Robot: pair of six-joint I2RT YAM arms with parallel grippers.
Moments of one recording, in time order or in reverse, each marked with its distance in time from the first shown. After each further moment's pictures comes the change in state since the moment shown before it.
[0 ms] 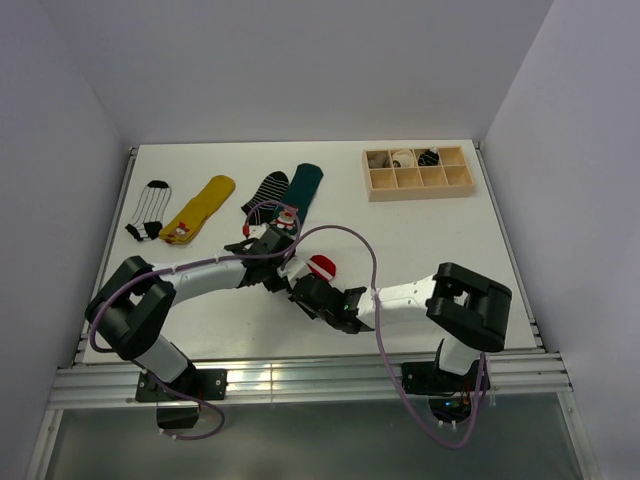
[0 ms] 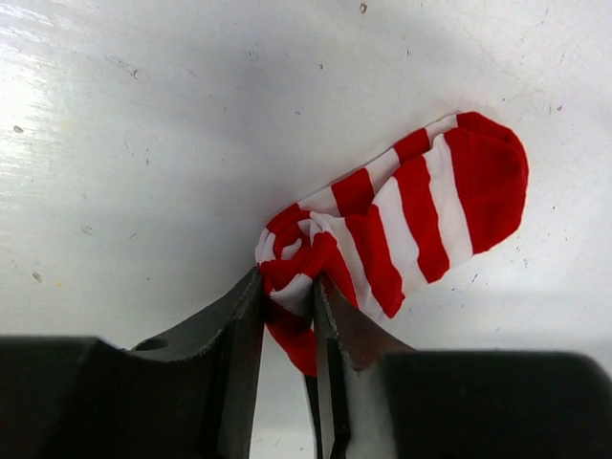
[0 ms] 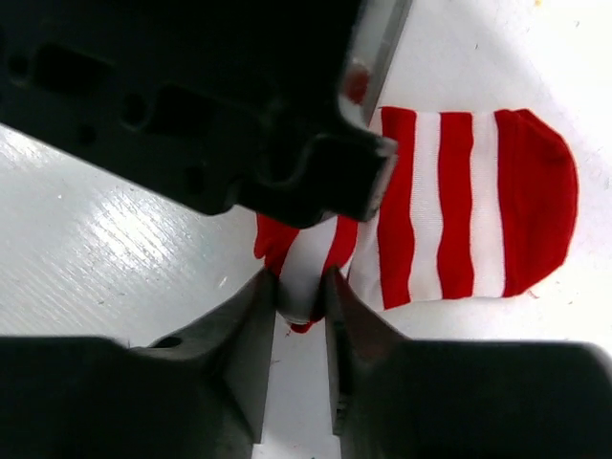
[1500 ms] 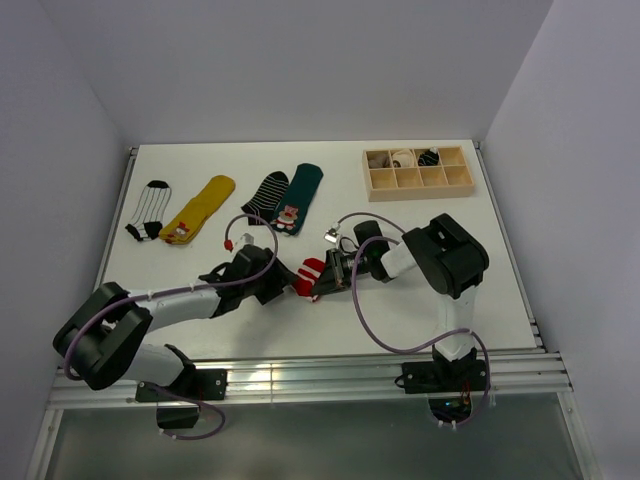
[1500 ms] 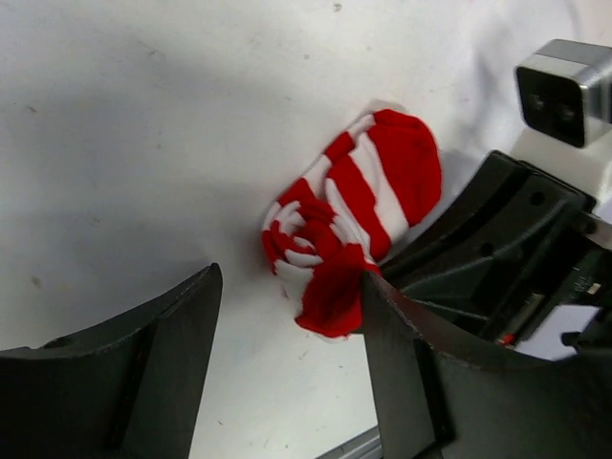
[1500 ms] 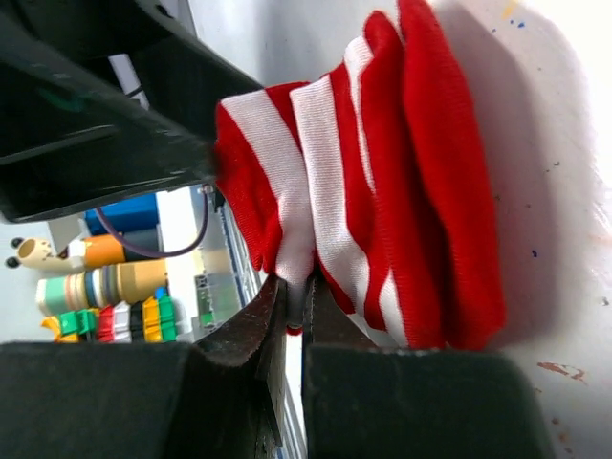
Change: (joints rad) left arm 0.044 -0.225 -0.345 0.422 0.061 -0.065; right arm -0.666 0.331 -0.009 0.361 -1.436 0.529
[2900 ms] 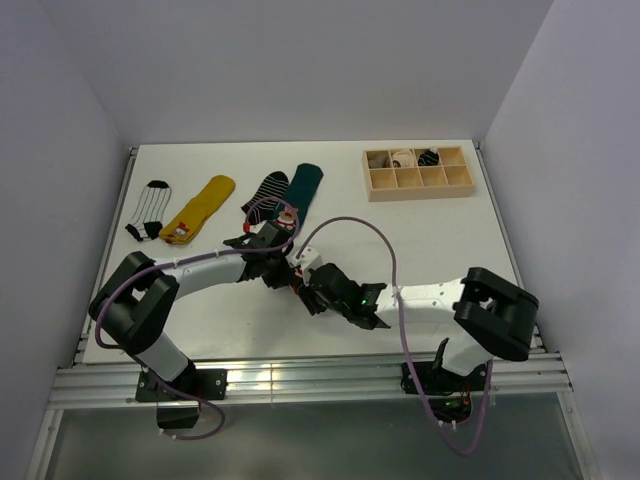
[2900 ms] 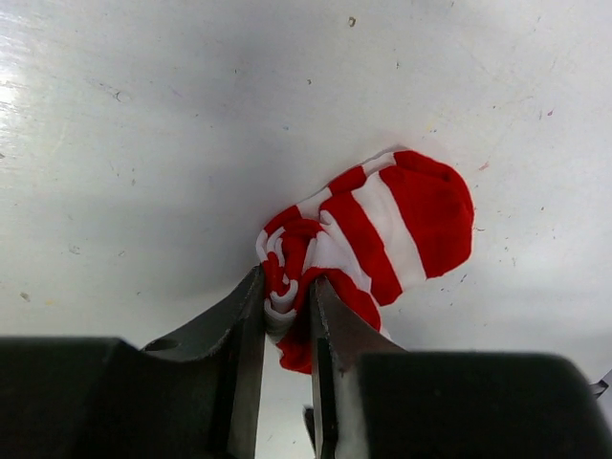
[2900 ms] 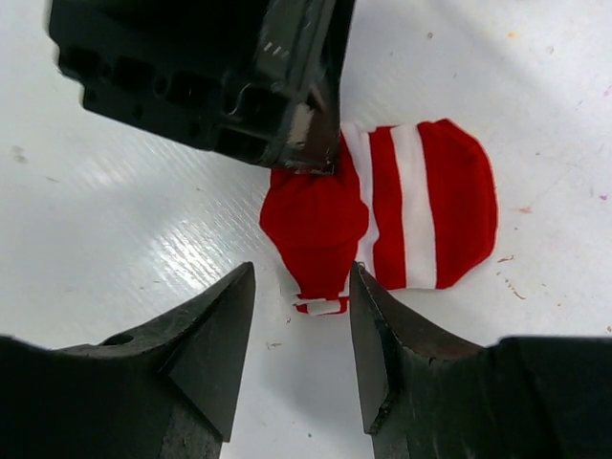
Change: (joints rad) left arm 0.001 0.256 0.373 -0.420 0.005 0.094; right arm 0.582 -0.506 -0.077 -0.304 1.287 -0.488
